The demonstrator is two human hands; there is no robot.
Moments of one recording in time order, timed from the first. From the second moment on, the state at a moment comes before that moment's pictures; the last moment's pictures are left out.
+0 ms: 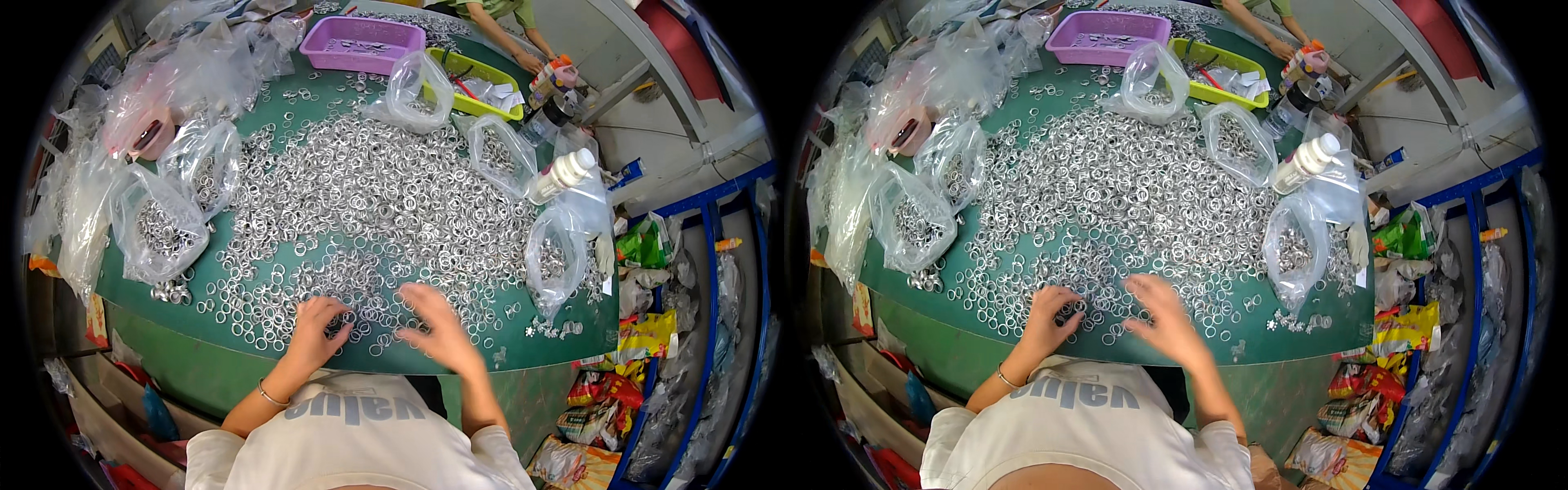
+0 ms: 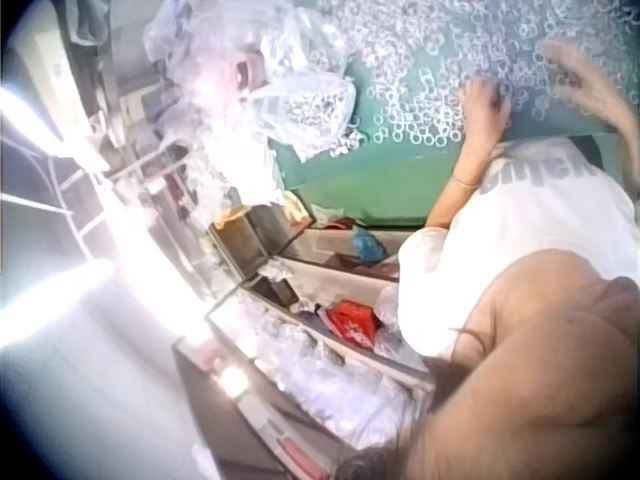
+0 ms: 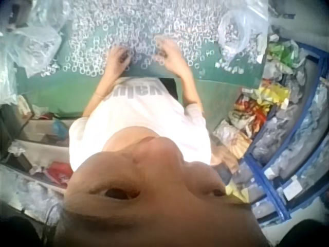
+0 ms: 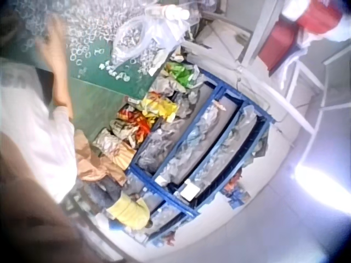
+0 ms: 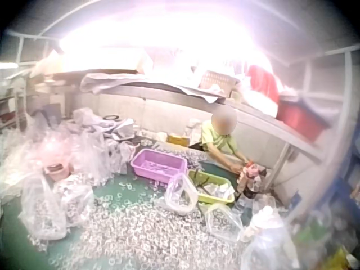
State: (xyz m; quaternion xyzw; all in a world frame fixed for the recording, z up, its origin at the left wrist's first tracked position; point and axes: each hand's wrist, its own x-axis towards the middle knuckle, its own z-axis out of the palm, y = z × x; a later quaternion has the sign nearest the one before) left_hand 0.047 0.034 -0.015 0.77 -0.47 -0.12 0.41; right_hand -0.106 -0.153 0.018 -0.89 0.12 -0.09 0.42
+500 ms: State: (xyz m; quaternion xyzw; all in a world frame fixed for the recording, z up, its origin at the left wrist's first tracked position) left_hand 0.052 0.062 -0.007 0.42 0.02 -0.47 0.78; right_hand -0.094 -0.135 -0.012 -0.91 0.25 -0.24 0.23
